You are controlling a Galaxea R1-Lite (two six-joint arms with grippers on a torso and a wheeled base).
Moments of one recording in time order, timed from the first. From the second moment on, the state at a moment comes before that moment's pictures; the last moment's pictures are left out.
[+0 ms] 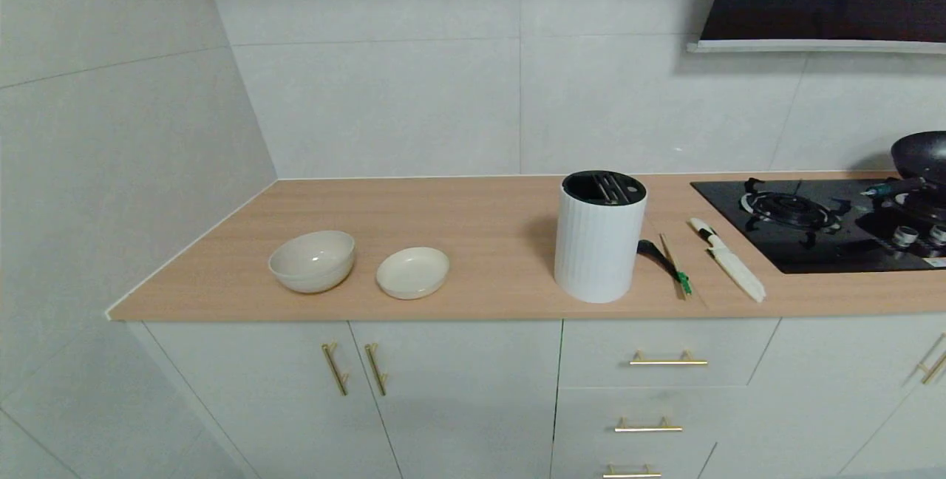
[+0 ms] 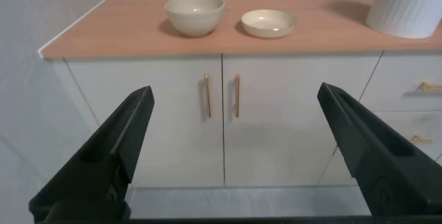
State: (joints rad) left arm 0.00 0.00 0.00 0.00 -0.01 0.00; right arm -0.01 0.00 0.00 0.00 0.04 0.00
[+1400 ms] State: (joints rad) left arm 0.00 0.00 0.00 0.00 -0.01 0.00; right arm -0.01 0.00 0.00 0.00 0.04 0.00
